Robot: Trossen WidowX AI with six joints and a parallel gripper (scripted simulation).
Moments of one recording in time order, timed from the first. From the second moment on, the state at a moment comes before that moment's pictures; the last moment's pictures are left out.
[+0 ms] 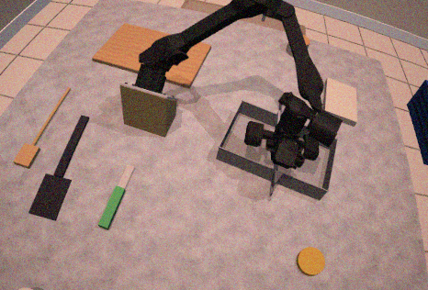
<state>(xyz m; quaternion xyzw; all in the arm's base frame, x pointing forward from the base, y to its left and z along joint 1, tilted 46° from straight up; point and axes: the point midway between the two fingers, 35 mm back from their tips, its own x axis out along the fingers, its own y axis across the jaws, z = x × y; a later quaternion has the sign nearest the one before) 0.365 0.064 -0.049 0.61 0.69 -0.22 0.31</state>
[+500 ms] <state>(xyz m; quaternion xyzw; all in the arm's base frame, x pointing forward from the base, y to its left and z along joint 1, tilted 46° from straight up) 0.370 0.006 0.006 0.62 0.69 -0.22 0.31</state>
